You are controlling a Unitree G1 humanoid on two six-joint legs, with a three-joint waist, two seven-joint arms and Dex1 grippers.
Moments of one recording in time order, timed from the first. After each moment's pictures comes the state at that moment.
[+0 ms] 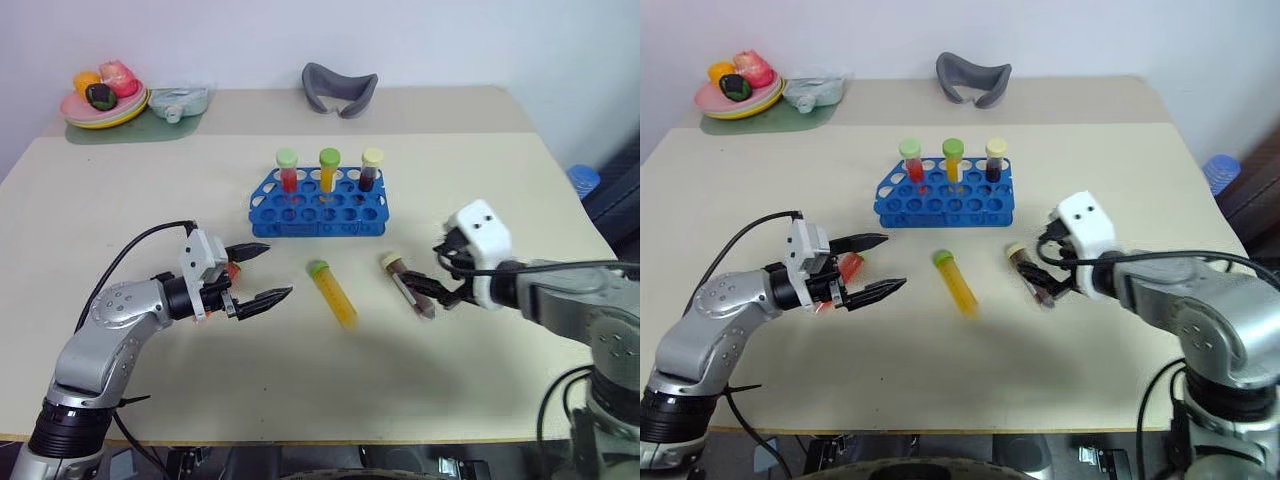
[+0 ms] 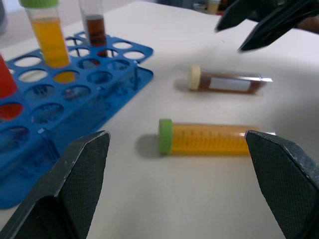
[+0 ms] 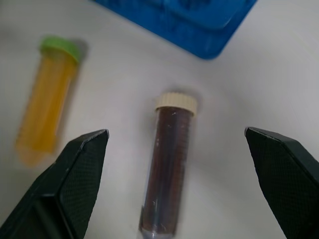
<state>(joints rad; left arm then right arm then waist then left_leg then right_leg) -0.11 0.64 0.04 -0.33 -0.49 0.34 -0.94 -0.49 -0.64 -0.14 -0.67 0.82 1.61 0.11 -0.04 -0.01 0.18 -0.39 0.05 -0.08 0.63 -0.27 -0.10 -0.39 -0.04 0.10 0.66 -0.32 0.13</state>
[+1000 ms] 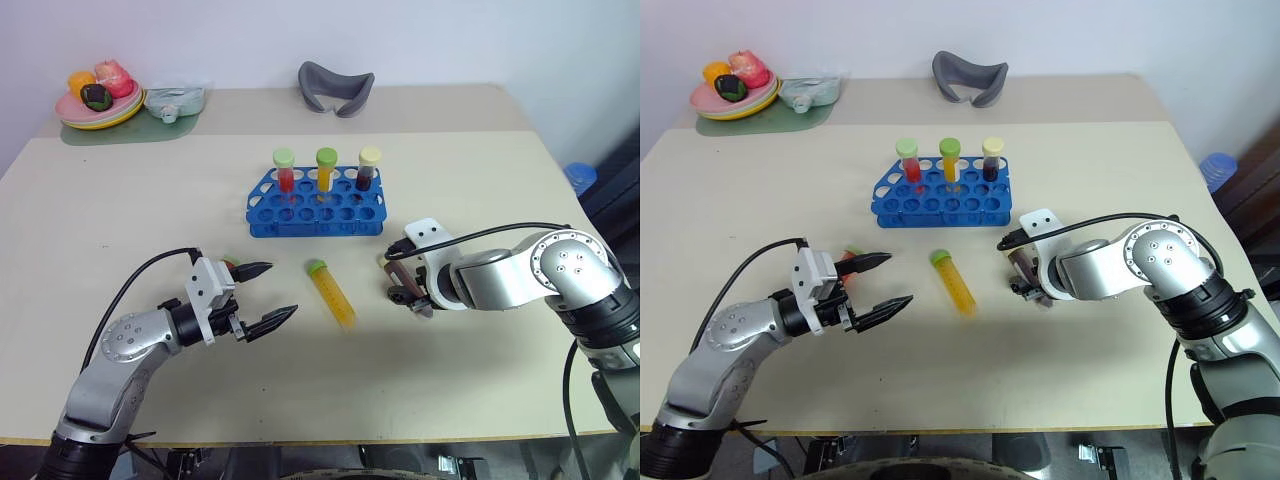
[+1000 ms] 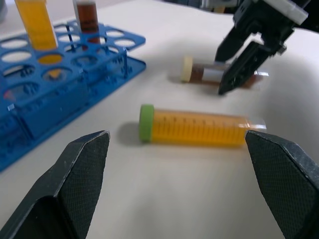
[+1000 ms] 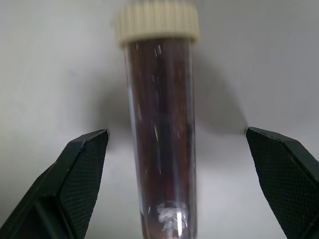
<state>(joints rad) 0.02 0.58 0.02 -0.42 -0.47 0.28 -0.84 -0.76 -0.87 0.45 -0.15 1.96 1.28 -1.03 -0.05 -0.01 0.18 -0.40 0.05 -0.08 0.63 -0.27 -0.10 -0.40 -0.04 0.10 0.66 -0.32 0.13</state>
